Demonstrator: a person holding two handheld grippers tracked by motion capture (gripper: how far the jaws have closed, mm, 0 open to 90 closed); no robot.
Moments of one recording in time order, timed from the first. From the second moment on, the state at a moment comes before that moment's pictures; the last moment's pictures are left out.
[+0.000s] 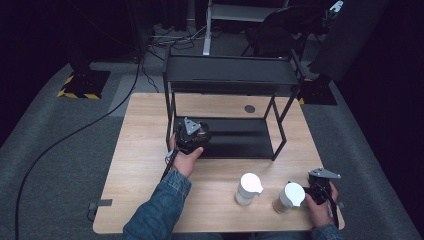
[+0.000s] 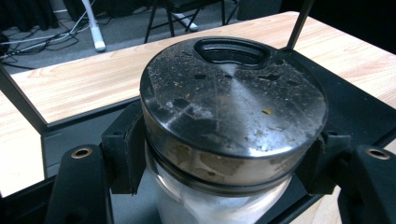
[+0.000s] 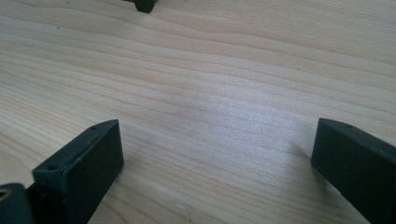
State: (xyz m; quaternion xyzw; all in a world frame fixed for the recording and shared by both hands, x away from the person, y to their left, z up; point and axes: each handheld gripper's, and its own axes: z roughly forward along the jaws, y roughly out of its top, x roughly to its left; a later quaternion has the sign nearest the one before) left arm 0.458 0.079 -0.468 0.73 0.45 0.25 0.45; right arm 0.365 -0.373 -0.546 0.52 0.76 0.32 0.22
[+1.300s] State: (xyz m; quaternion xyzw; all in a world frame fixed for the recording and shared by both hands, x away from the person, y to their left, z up) left arm 0.473 0.083 -0.494 0.73 0.47 0.24 0.43; right arm 0.365 -0.373 -0.546 0.52 0.76 0.32 0.22
